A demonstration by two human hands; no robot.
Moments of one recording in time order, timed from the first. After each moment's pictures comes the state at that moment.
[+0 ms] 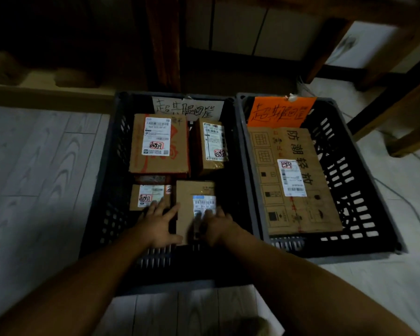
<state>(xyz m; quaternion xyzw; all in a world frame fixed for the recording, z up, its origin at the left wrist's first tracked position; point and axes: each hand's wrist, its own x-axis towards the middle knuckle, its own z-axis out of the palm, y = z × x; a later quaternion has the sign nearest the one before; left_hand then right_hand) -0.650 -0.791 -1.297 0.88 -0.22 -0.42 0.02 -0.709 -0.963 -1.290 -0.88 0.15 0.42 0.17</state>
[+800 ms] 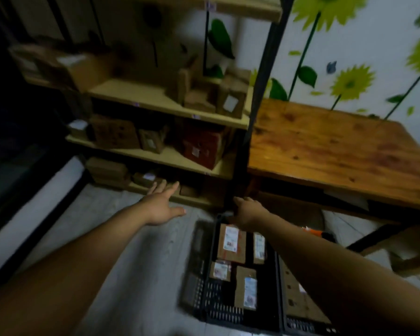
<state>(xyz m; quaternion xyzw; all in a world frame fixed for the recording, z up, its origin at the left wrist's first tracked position) -0.572 -0.540 -0.643 0.95 -0.06 -0.22 0.20 -0.594 -0.793 -0.654 -0.96 0.03 0.26 0.13</state>
